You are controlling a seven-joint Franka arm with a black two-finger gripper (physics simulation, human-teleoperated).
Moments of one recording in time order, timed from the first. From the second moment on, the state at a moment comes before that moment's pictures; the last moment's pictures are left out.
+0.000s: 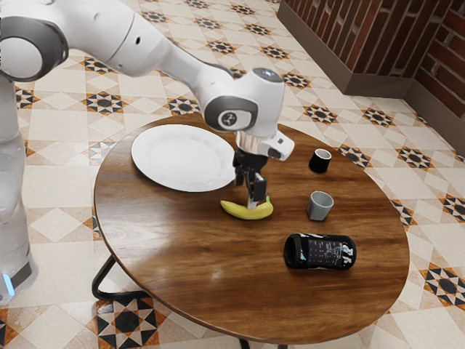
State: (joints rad) arm -0.01 -0.01 -0.04 -2.09 -0.06 2.16 -0.09
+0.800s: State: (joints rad) arm -0.02 0.03 -0.05 -2.07 -0.07 2.18 -0.09
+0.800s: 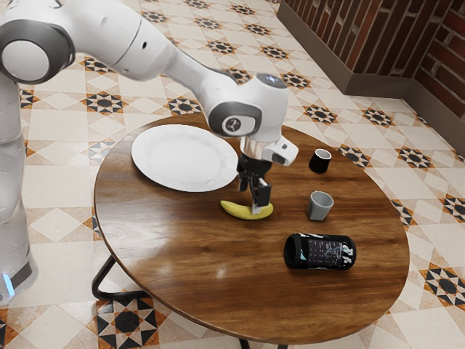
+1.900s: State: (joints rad) arm -0.02 -0.08 -0.06 -2.07 -0.07 2.15 -0.10
